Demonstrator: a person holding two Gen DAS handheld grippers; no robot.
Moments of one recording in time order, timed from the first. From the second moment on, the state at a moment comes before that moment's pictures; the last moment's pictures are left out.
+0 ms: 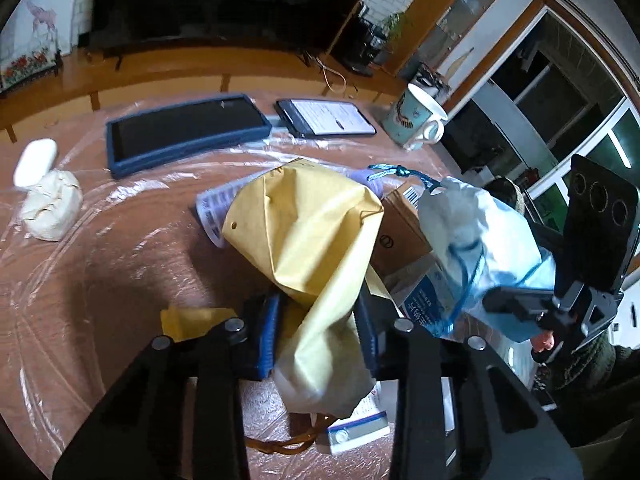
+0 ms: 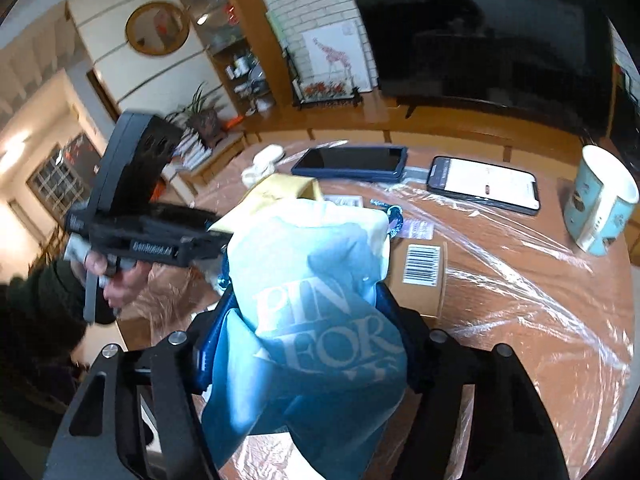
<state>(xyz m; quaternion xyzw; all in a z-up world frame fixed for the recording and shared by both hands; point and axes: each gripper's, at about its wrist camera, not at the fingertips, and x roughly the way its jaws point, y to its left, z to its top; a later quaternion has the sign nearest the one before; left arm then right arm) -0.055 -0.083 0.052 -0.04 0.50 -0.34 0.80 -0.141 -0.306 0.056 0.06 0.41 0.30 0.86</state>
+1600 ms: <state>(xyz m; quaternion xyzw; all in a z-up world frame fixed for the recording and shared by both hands) -0.221 -0.081 0.105 0.04 0.37 -0.11 0.92 -0.284 -0.296 0.094 0.06 0.34 0.25 0.90</state>
